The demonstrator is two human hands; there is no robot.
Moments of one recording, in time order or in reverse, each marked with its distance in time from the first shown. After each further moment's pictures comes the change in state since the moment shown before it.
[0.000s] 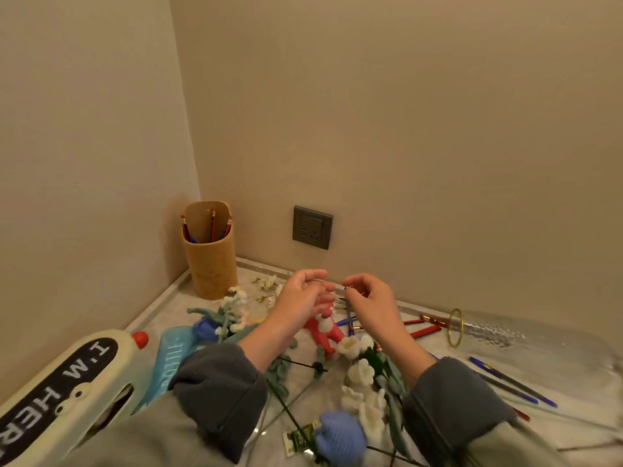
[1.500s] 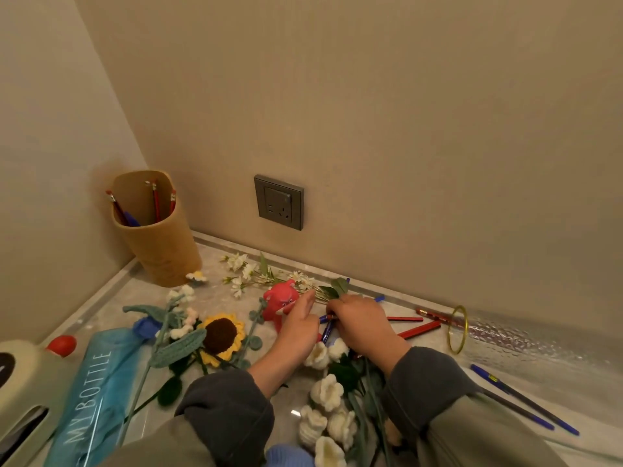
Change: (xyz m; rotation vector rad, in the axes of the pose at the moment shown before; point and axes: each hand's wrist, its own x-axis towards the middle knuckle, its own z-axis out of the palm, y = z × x) left_hand 0.074 -0.104 0.060 0.265 0.035 -0.174; right_hand 0.069 0.133 0.000 -0.995 -0.453 -0.431
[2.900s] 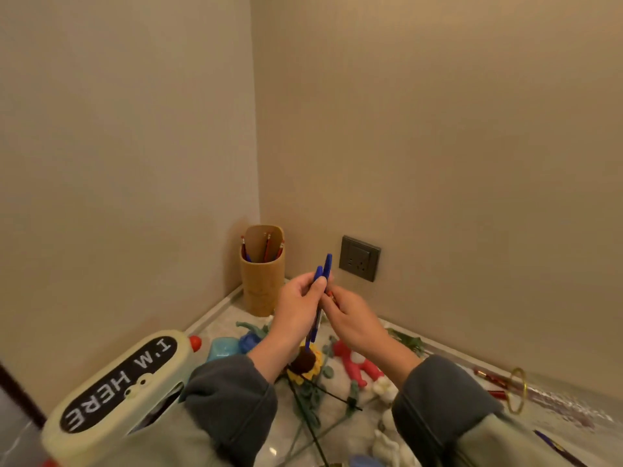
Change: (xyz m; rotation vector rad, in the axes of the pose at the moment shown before) left_hand -0.095 0.079 -0.136 -0.182 0.303 0.471; right_hand 0.016 -0.159 -0.131 0.743 0.229 -0.091
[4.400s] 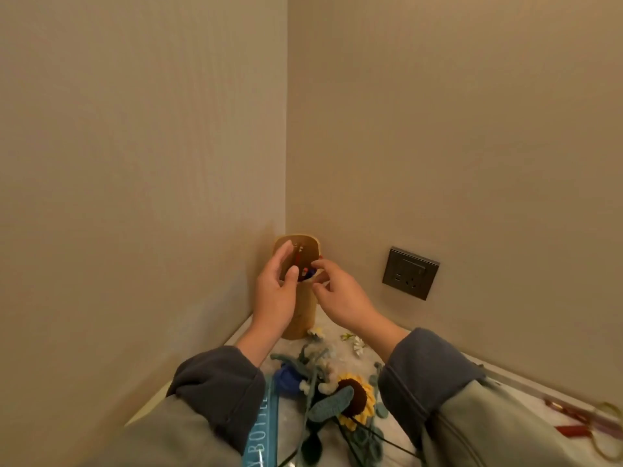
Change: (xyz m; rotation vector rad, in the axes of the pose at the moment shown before) left_hand 0.105 -0.027 -0.109 0.083 0.141 0.177; right_hand 0.129 -0.026 0.073 -0.030 0.024 0.102
